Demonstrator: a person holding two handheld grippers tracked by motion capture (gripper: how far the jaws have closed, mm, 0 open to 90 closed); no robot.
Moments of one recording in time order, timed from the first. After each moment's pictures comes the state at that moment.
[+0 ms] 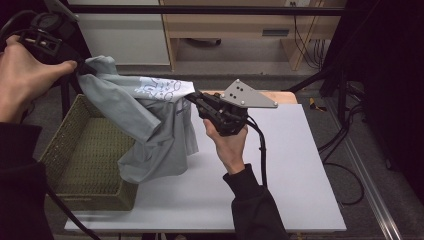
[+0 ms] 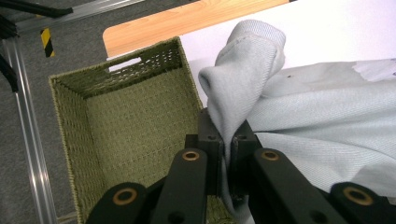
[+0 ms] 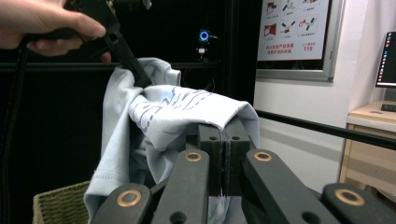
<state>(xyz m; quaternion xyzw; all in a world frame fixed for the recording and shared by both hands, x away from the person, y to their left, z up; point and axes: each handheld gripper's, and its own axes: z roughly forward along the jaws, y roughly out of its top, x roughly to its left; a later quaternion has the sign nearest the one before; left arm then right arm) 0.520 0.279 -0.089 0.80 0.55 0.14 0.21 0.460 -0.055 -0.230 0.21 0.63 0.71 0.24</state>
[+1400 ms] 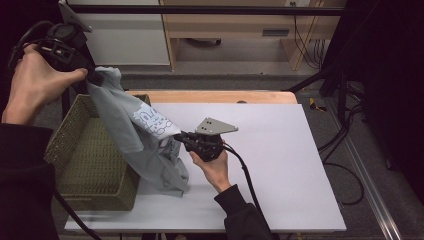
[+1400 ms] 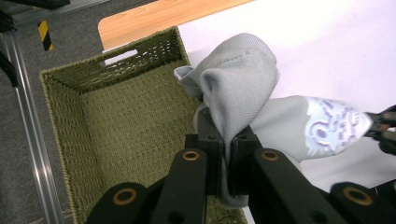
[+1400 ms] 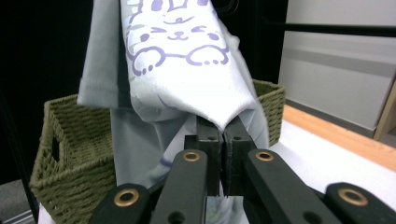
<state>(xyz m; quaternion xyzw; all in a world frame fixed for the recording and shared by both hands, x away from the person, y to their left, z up) 0.529 0.272 -0.109 0.80 0.55 0.13 0.19 0.484 -0.015 -0.355 0.24 0.73 0.63 0.14</state>
